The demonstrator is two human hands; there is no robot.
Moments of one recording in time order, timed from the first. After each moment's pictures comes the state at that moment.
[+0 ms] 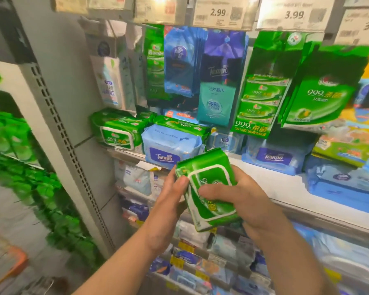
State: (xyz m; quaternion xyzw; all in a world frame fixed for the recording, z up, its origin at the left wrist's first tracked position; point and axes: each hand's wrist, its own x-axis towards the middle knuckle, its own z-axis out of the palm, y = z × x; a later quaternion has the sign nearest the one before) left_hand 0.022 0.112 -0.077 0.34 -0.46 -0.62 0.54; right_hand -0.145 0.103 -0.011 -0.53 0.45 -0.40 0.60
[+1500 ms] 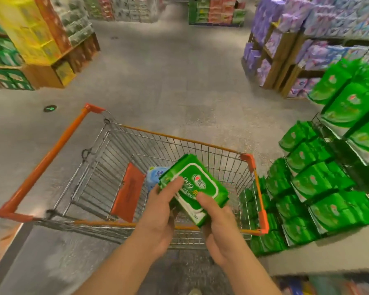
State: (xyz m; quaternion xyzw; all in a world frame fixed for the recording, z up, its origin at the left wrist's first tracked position) left_hand 0.505 0.420 -0.150 0.51 0.14 -0.23 0.81; right_hand 0.462 0.304 -0.176 -0.43 0.24 0.02 0.87
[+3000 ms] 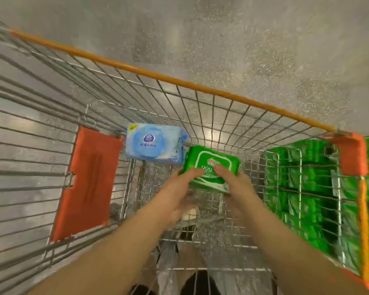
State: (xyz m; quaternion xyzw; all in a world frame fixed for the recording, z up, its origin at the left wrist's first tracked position) left_hand 0.759 0.362 -0.481 0.47 0.36 -0.47 0.66; right_hand 0.722 0.210 -0.494 -0.50 0.44 0.18 0.72
